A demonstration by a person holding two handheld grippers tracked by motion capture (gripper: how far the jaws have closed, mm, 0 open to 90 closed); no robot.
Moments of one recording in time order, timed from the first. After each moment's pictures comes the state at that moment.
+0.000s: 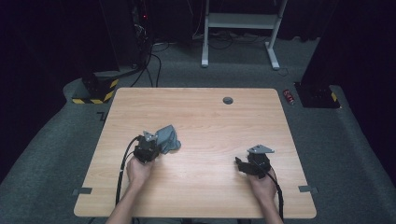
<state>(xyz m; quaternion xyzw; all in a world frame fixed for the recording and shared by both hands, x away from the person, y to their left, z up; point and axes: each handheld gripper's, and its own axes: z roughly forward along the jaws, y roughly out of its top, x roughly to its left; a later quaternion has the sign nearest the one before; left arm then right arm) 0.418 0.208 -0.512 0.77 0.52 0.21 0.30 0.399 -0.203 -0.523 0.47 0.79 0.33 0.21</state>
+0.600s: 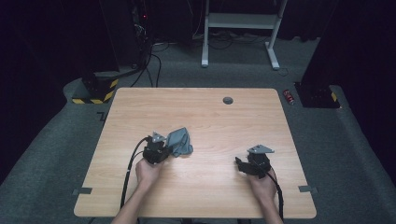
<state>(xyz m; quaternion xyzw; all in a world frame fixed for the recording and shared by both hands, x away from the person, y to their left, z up) 0.416 0.174 -0.507 0.79 0.48 0.16 0.35 0.399 -0.203 -0.523 0.47 0.79 0.33 0.21</state>
